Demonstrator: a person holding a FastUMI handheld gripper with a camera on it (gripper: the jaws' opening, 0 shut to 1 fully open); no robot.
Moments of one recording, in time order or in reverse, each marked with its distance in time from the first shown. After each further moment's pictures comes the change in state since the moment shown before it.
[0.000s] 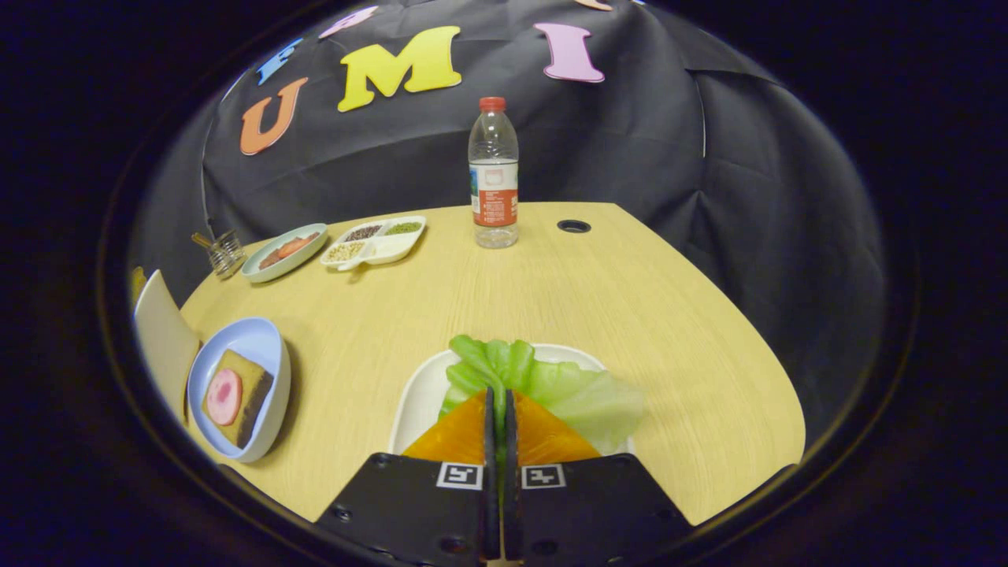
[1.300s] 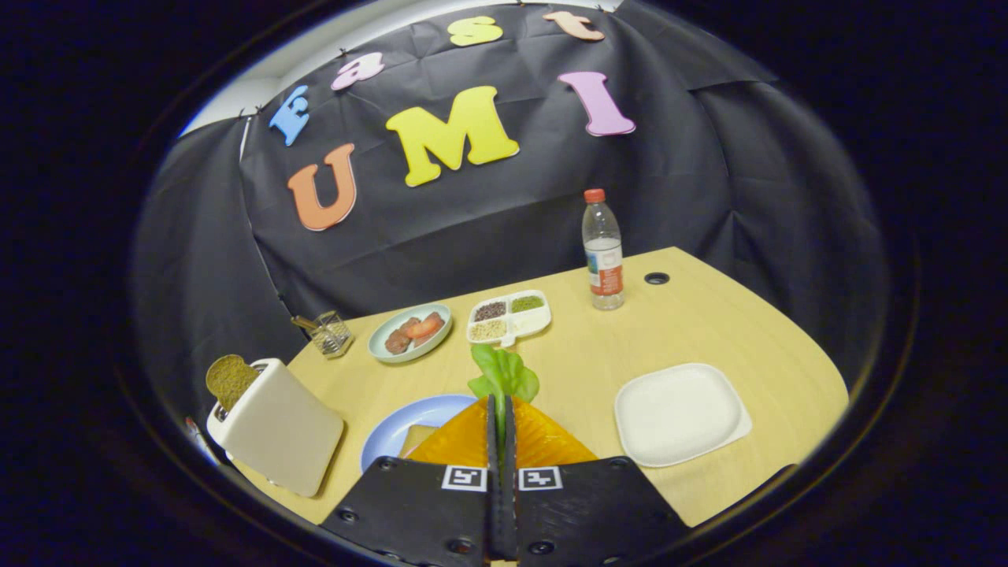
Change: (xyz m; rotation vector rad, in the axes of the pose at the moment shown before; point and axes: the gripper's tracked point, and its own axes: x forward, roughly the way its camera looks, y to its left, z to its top) arm -0.112 0.177 0.047 0.110 -0.177 0.227
